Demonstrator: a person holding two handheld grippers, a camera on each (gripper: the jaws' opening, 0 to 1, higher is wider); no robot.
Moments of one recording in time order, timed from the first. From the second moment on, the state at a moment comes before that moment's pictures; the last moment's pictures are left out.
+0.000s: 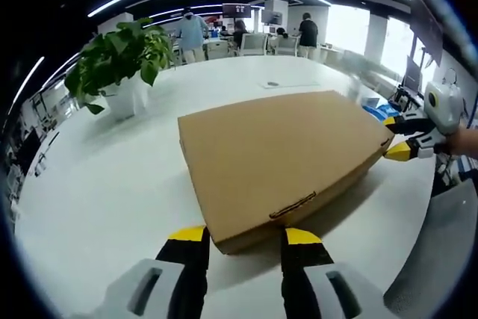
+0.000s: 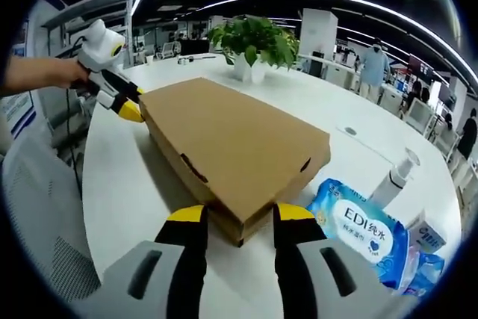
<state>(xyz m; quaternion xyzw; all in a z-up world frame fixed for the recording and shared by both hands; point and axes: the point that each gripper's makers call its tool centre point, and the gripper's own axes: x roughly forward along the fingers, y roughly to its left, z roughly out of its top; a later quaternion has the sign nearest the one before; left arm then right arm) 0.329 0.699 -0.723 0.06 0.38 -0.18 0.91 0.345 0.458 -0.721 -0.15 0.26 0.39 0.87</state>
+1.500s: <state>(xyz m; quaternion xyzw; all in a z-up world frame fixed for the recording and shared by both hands) 0.364 0.695 -0.724 0.07 0.38 -0.19 0.91 0.380 0.452 -0.722 -0.15 0.26 0.38 0.87</state>
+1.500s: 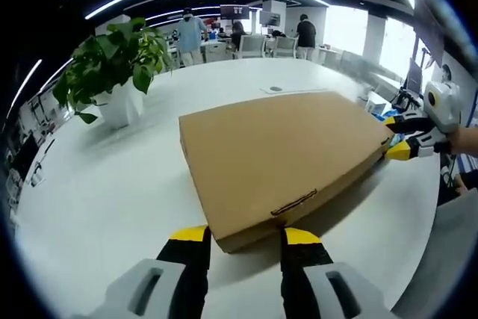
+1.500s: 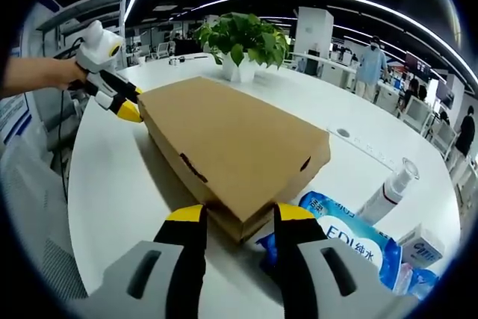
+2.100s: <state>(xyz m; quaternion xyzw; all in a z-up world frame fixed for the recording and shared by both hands) 0.336 0.695 -0.710 0.06 0.34 -0.18 0.92 0.359 0.425 -0.706 -0.16 0.26 0.37 0.88</state>
